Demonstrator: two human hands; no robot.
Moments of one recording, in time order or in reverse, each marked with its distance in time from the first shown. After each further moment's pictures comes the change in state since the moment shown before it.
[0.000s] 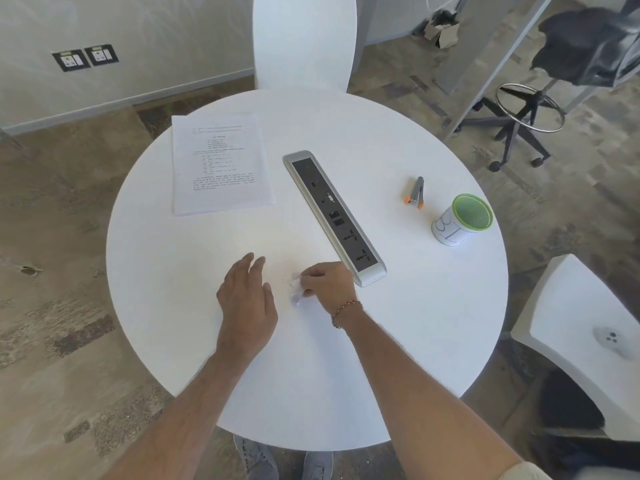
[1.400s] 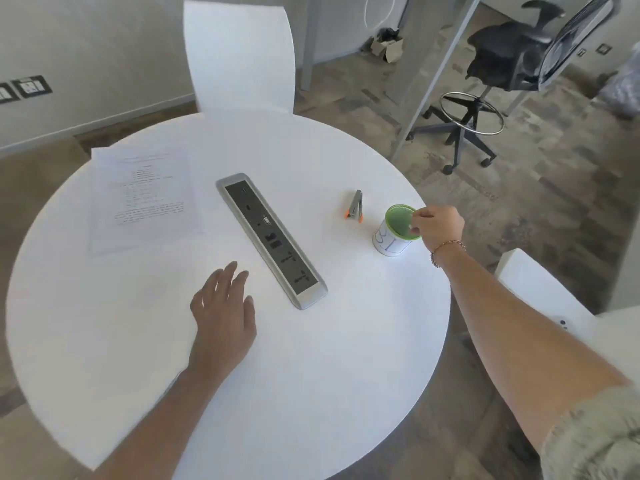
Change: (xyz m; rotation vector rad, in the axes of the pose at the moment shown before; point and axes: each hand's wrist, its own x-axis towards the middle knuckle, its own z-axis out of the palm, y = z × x) left_hand 0.030 0.066 0.041 0.169 -0.066 0.157; right_hand 0.071 -0.008 -0.307 -0.129 0.602 0.012
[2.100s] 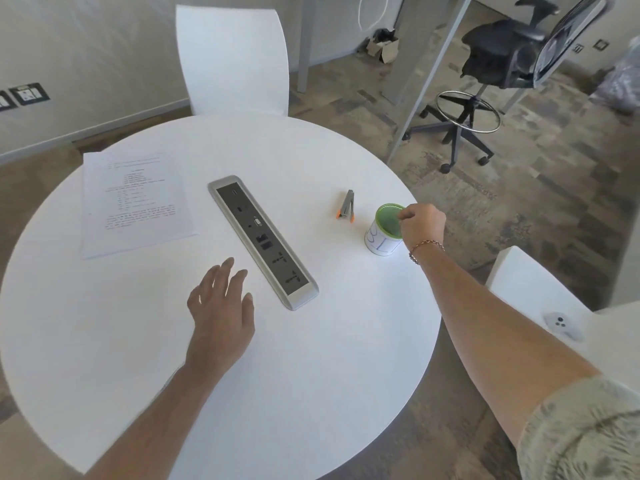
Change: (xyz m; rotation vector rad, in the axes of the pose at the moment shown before) left_hand 0.003 0.019 -0.003 0.009 0.002 -0.005; right_hand -0.008 -0.007 0.010 -0.266 0.075 -0.132
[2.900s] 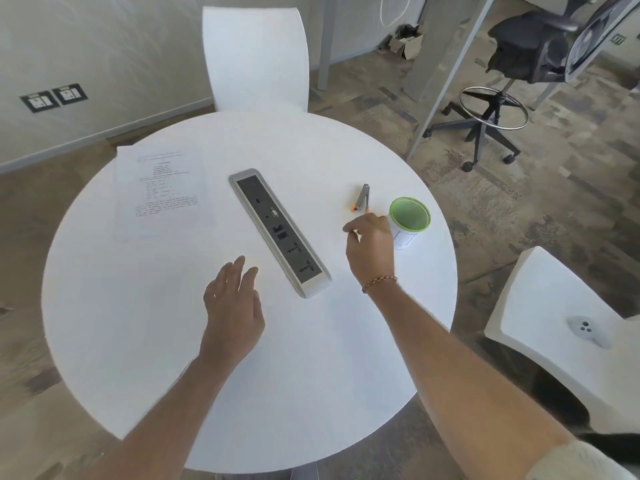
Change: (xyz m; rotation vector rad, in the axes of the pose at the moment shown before) left_hand -0.019 -0.006 0.004 0.045 0.046 0.010; right_hand -0.098 -0.033 0.065 0.181 0.026 -0.448
